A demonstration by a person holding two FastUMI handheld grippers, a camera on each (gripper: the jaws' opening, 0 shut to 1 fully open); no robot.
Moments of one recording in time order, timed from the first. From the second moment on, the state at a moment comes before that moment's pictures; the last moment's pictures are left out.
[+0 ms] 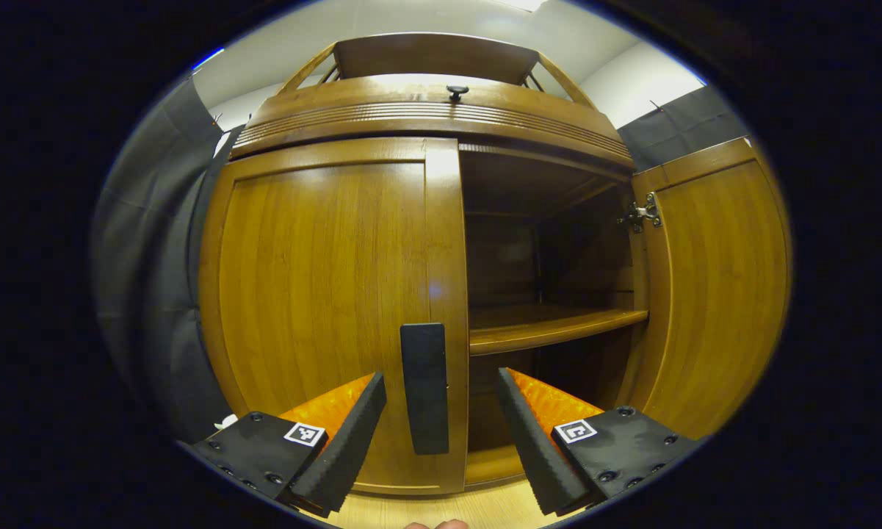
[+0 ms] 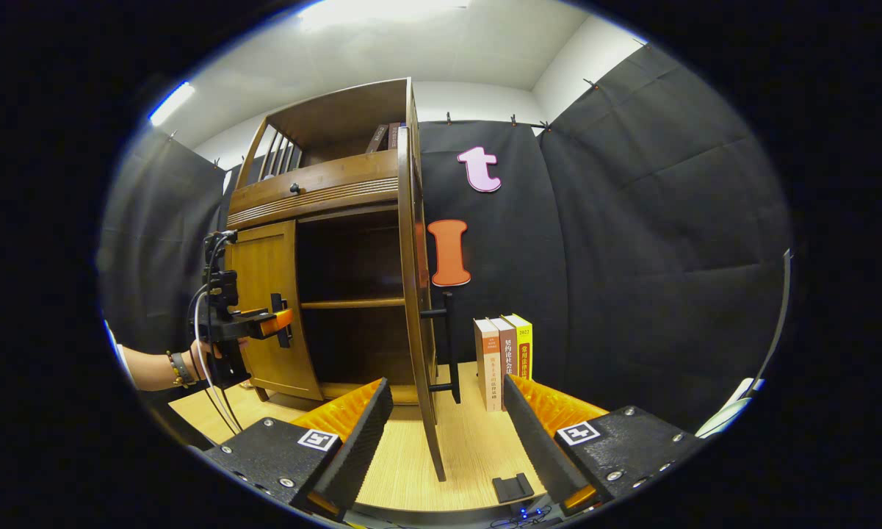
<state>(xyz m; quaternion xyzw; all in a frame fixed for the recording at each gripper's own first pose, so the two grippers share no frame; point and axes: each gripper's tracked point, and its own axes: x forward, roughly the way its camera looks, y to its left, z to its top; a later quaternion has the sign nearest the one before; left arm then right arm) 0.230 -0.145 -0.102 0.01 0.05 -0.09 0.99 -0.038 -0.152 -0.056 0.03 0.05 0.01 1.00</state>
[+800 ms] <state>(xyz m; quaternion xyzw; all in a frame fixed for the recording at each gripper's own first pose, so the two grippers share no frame) 0.260 -0.141 -0.124 0.00 0.06 -0.09 0.99 -0.027 -0.151 -0.060 0.03 0.05 -0.02 1.00</state>
